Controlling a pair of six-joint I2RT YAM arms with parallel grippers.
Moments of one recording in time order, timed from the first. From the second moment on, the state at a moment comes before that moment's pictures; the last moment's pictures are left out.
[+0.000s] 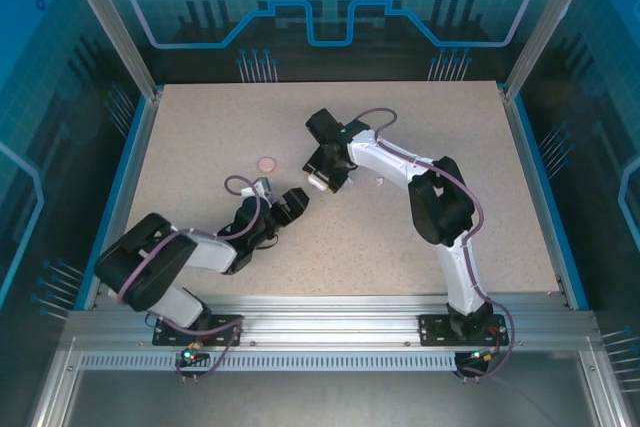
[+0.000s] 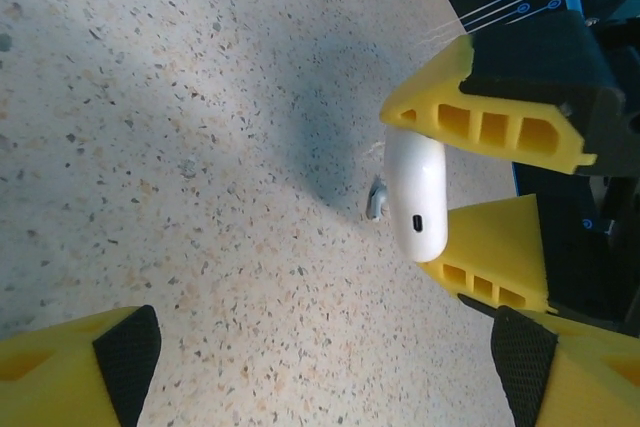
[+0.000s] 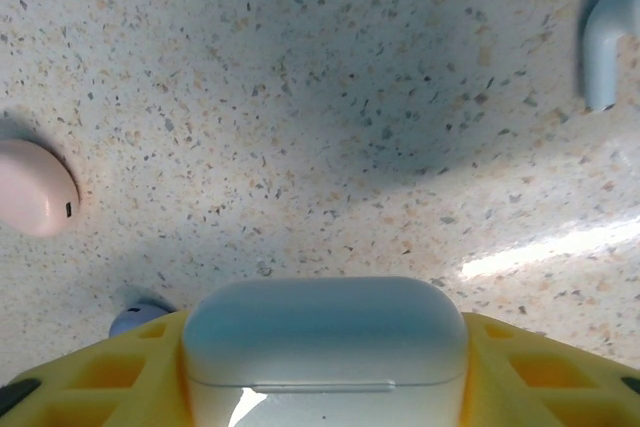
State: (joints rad) left arm -0.56 1.56 0.32 0.84 -0.04 -1.09; right arm 0.65 2.16 1.81 -0.87 -0.13 1.27
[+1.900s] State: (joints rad) left arm -0.48 1.61 0.51 0.88 0.17 -1.00; right arm 0.51 1.89 1.69 -0.72 -0.20 1.11
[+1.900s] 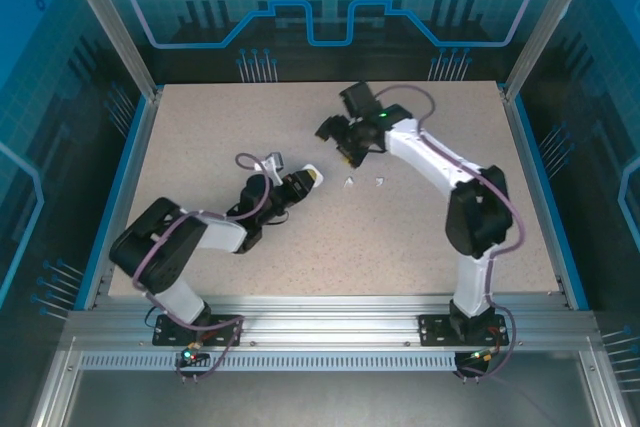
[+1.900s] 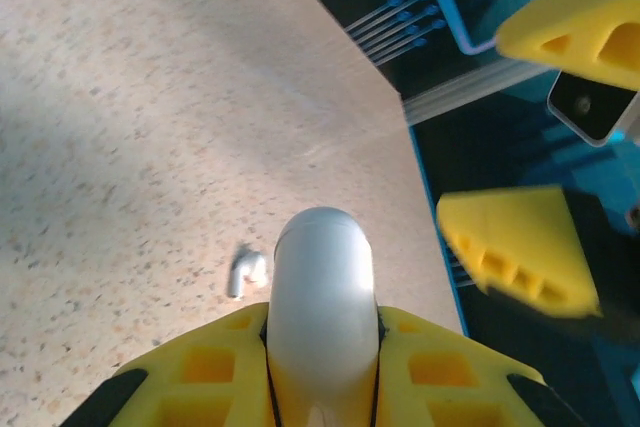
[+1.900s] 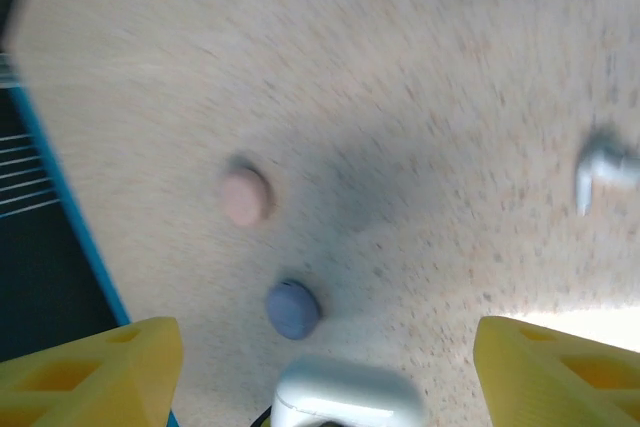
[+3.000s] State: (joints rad) left arm -0.34 1.36 0.72 0.36 0.76 -0.63; right arm 0.52 1.50 1.01 -0.10 -0.61 0.49
